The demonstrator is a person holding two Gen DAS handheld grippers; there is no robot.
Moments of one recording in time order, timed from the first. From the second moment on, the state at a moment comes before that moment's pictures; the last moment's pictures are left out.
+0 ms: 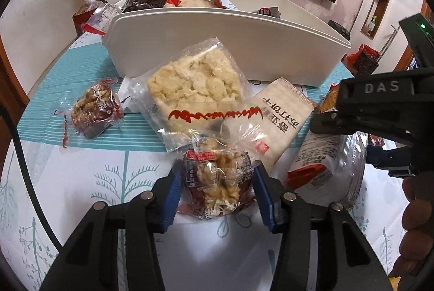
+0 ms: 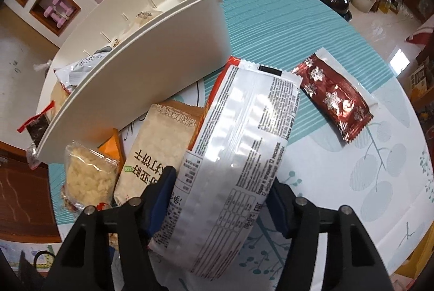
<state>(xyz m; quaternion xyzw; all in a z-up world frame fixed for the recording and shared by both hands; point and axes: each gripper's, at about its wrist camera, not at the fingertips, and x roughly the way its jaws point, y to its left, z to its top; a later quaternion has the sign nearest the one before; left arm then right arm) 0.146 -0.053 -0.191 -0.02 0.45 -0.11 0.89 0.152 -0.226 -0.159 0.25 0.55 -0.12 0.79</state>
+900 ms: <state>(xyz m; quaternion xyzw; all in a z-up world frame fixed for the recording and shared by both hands) 0.129 -0.049 -0.158 -0.01 0.46 -0.12 0.88 0.112 -0.247 -0.137 0.30 0.52 -0.09 0.79</state>
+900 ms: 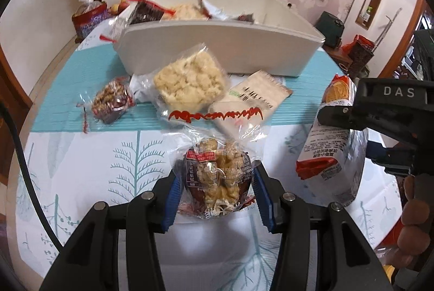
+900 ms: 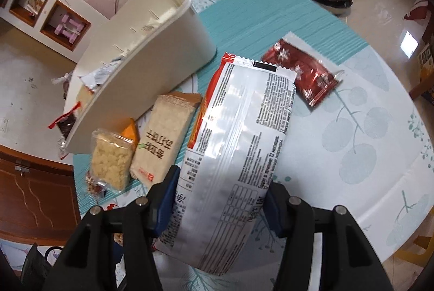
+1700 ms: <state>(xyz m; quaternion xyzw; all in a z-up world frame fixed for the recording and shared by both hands) 0.178 -0.009 -0.032 -0.03 0.34 -0.13 0.93 0.128 -0.238 -0.041 0.17 0.38 -0.09 0.91</state>
